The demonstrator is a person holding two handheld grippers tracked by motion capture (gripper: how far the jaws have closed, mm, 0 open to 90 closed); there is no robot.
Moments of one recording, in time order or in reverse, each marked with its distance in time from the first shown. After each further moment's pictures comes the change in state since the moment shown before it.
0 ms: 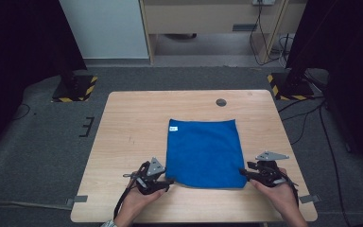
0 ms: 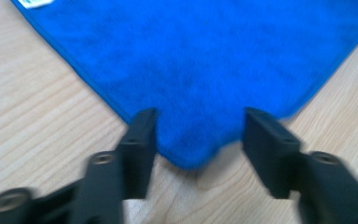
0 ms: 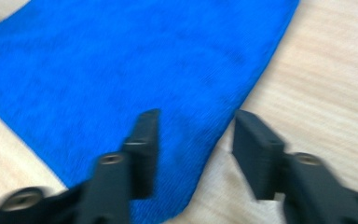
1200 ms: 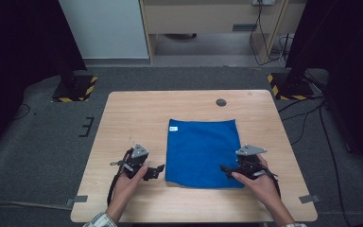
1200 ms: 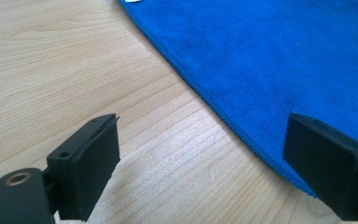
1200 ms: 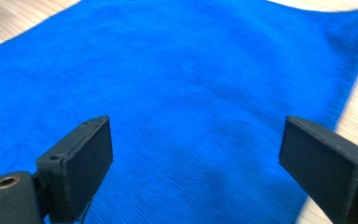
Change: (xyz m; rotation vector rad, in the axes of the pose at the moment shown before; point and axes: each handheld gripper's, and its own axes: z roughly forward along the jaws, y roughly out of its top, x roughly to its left) left arm 0.064 -0.004 0.002 -0.013 0.071 -0.138; right arm 0.031 0.028 0.043 -0.046 0.021 -0.128
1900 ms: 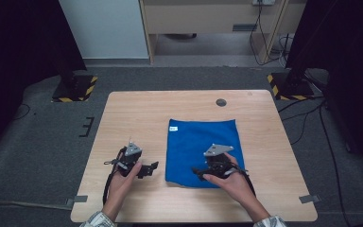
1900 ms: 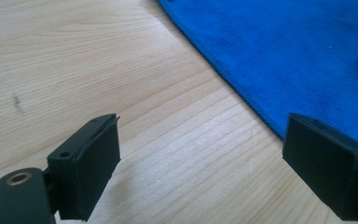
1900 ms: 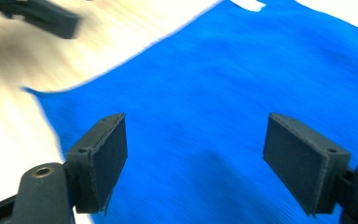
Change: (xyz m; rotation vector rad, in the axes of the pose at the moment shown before) left arm 0.021 -0.005 -0.008 -0.005 0.054 -0.041; right arm 0.077 0.043 0.038 0.022 0.169 -0.110
